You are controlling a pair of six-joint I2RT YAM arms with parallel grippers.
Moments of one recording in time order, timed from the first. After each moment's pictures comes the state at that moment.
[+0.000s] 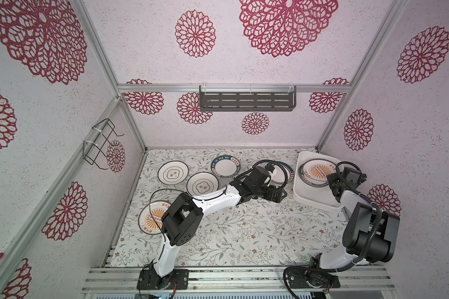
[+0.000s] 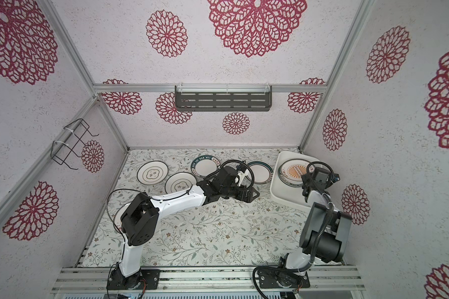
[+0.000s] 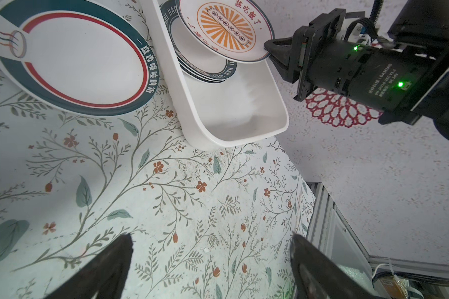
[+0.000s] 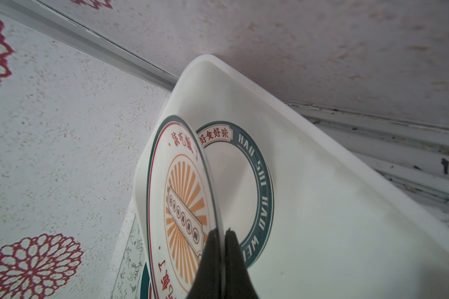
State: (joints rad) left arm -0.91 2.05 1.59 -0.13 0.27 -0.52; right arm -0.39 1.61 0.95 0.09 0.01 0.95
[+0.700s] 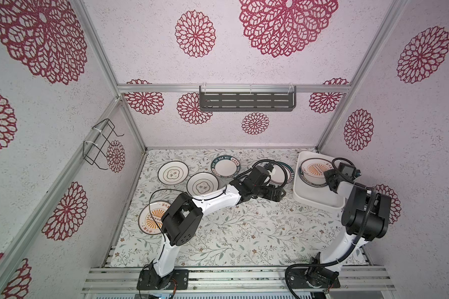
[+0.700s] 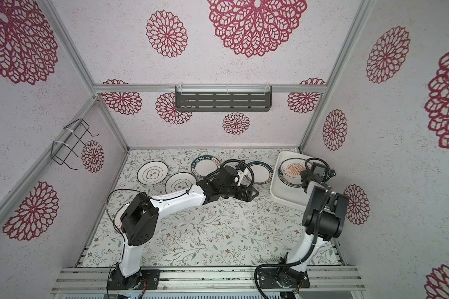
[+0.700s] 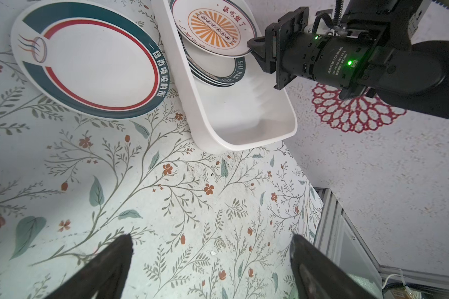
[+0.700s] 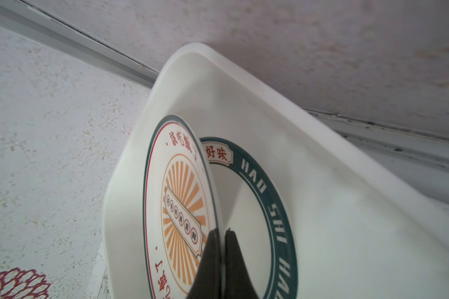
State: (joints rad) left arm -0.90 2.05 1.60 -0.15 0.23 -0.52; right arm -0.37 1.84 1.12 0.09 0.02 0.93
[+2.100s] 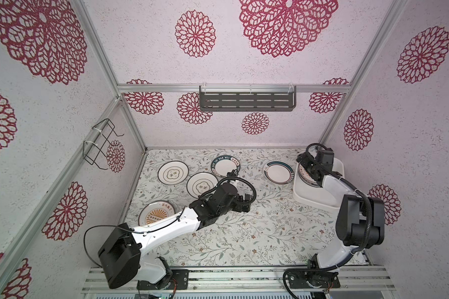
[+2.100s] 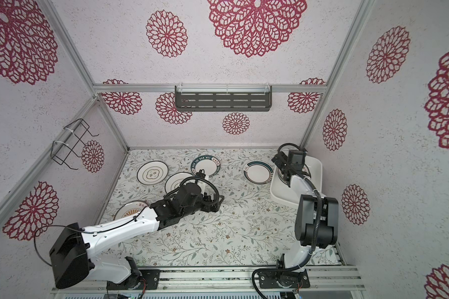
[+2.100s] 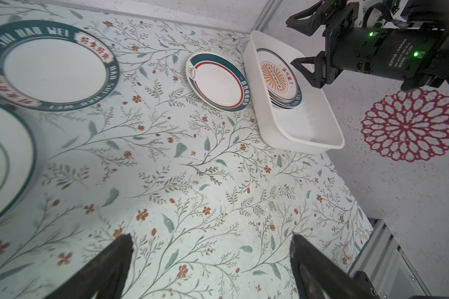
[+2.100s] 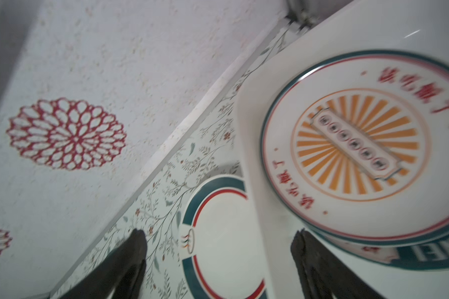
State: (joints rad) left arm -0.90 1.35 0.93 -0.15 -0.18 -0.60; right arm -0.02 1.69 1.16 -0.01 -0.06 0.74
